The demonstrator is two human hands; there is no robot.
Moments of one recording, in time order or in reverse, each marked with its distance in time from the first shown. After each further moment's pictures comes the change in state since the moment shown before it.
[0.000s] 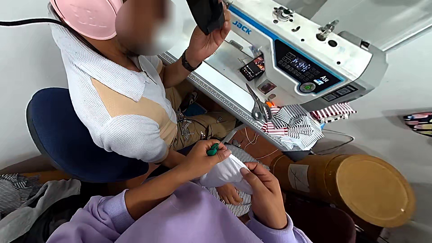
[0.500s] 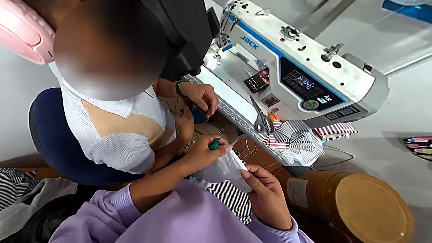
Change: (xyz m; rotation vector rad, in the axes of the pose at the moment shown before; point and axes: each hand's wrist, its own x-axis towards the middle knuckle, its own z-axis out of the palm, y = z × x) left_hand 0.041 -0.006 -0.016 -0.072 0.034 0.061; right_hand 0.031 -0.004 -0.002 0.216 -0.104 0.063
